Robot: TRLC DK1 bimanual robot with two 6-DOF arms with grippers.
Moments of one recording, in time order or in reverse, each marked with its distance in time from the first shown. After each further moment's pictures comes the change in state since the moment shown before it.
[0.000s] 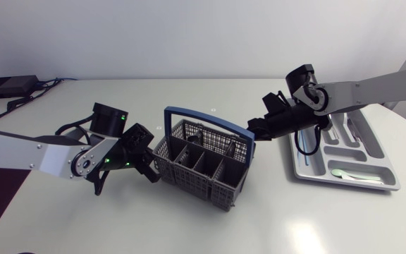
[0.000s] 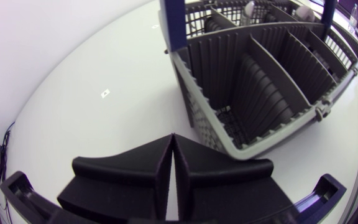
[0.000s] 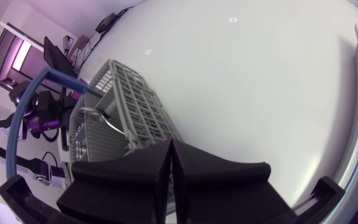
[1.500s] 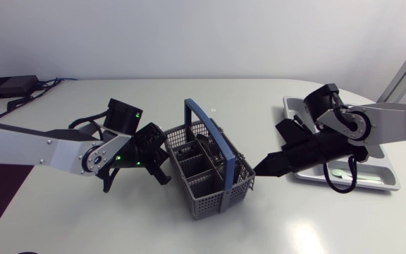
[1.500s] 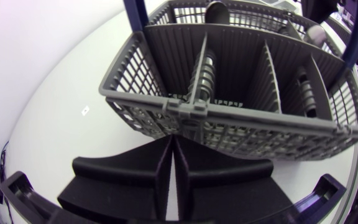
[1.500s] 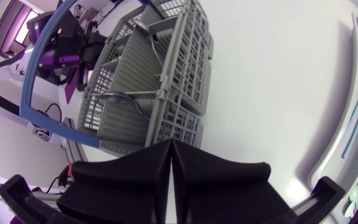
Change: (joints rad) left arm -0.079 0.016 0.066 -0.077 0.015 0.024; right arm 0.035 -0.330 -0.310 -0.148 0.023 -0.159
